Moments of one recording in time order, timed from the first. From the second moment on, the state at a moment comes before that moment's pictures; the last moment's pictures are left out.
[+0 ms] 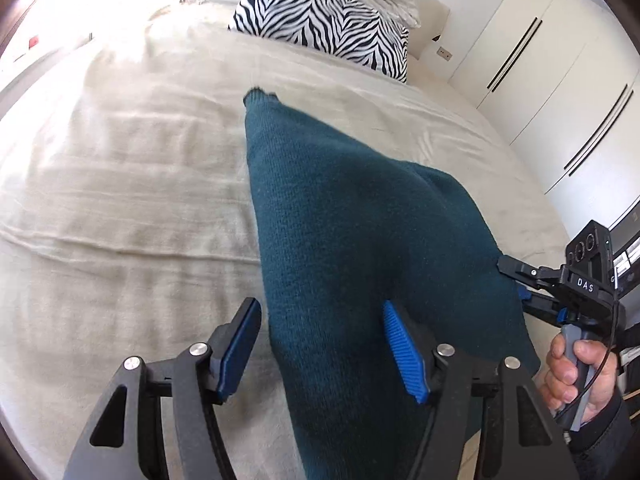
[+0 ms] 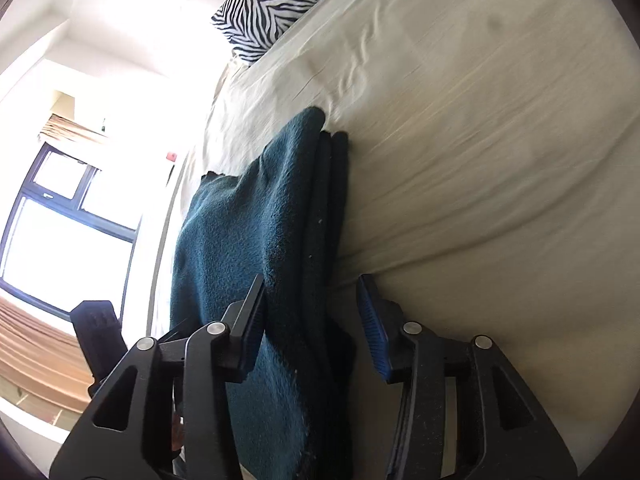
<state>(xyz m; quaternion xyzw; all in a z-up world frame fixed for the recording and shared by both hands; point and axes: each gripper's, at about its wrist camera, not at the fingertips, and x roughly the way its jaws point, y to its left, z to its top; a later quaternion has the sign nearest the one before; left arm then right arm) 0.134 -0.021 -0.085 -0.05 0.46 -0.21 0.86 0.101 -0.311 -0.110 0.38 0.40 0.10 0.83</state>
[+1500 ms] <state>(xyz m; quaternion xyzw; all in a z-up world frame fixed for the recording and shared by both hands) -0.024 -0.011 0.004 0.05 0.37 -0.02 0.93 -0.078 -0.151 0.047 0.07 0.34 -0.13 0.93</state>
